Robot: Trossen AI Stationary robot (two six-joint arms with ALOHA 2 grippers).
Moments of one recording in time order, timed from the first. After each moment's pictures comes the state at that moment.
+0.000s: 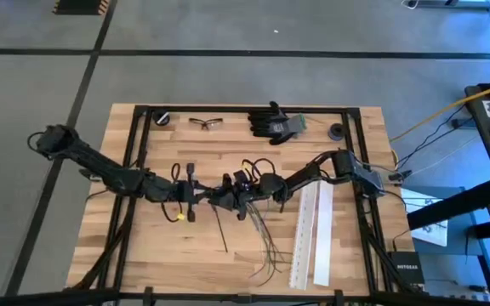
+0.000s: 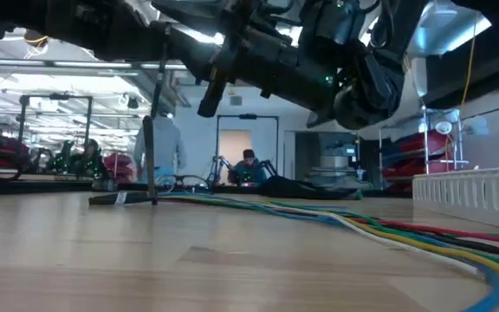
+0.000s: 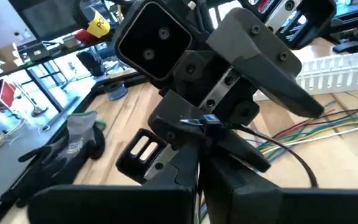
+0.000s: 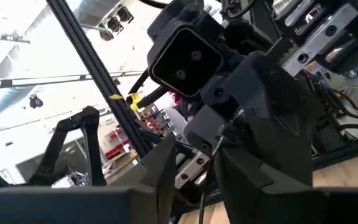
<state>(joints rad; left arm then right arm) -0.39 1.16 0.42 0.53 -0.52 0.22 0.10 2.26 1.12 1.46 -0.15 0.62</state>
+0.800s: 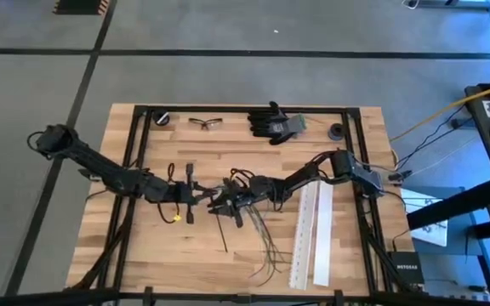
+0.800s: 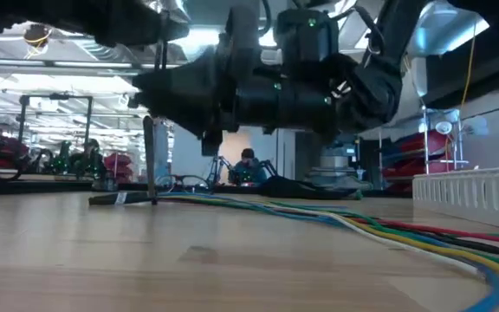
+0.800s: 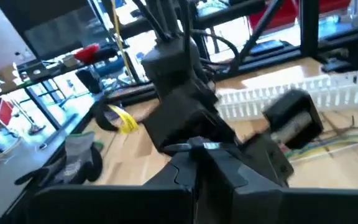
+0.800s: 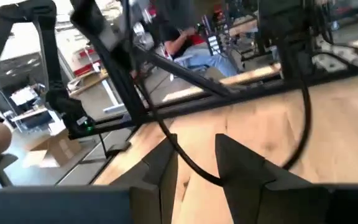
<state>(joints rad) -0.39 1.15 0.43 0.57 -0.52 0.25 0.10 2.26 1.12 1.17 -0.26 0.38</state>
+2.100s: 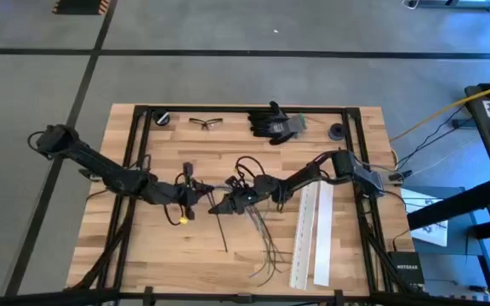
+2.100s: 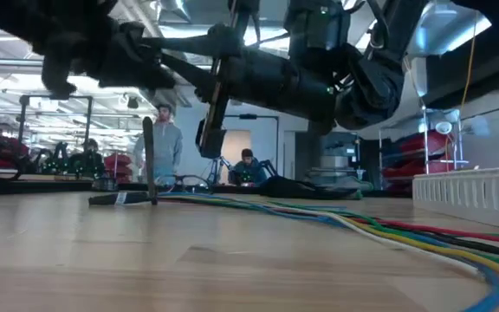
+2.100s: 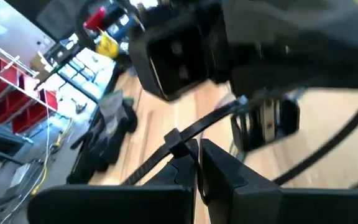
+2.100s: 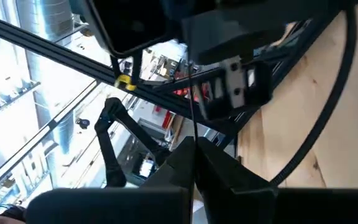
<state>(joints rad) -0.40 1.15 0.43 0.30 -0.66 0.39 0.10 2.25 1.12 1.29 -0.32 1.23</state>
